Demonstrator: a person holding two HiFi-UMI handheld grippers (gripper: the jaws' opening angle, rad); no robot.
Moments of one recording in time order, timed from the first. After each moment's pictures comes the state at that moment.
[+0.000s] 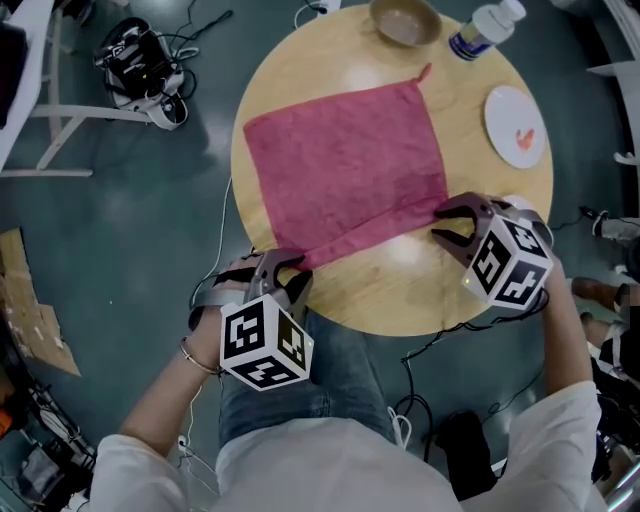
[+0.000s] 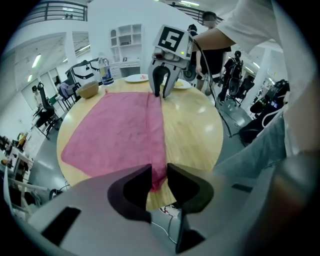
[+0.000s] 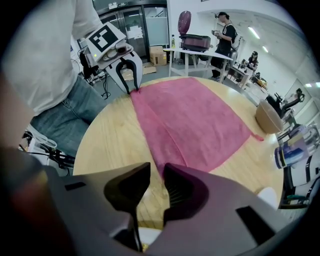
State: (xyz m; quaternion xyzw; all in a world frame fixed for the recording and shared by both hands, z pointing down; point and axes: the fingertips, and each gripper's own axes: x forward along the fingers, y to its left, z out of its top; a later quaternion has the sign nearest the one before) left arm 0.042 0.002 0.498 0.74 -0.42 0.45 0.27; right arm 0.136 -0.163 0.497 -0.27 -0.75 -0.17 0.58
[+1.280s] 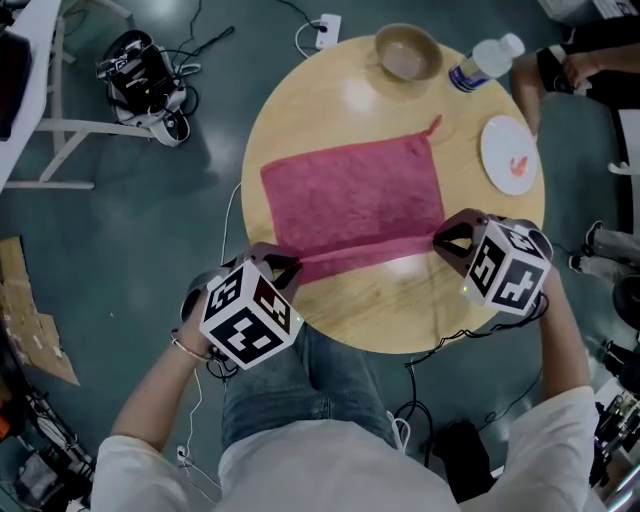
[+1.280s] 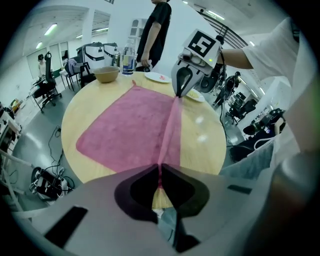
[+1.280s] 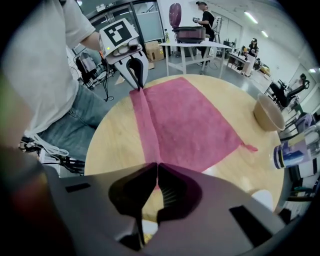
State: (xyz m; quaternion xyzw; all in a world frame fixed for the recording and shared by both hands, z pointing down) left arm -0.006 -0.022 0.492 0.73 -0.41 0.40 0.38; right arm 0.120 -0.176 0.479 -0.28 -0.72 -0.13 0.62
